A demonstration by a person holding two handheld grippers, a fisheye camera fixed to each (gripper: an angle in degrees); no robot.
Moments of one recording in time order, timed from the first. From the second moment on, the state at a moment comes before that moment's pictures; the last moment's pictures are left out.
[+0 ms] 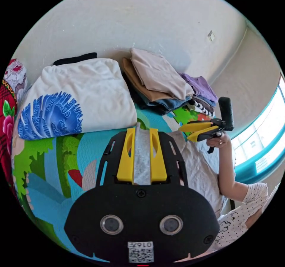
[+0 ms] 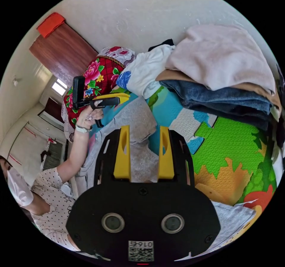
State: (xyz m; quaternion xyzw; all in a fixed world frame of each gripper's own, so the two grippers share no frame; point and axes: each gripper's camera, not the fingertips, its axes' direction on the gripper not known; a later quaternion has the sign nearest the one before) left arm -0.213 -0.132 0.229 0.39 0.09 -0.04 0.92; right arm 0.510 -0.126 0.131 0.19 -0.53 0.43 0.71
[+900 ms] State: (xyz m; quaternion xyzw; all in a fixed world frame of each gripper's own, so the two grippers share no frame) left arm -0.132 -0.108 0.253 0.45 0.07 0.21 0.86; right arm 0.527 -0.156 0.184 0.24 -0.44 0.39 0.77
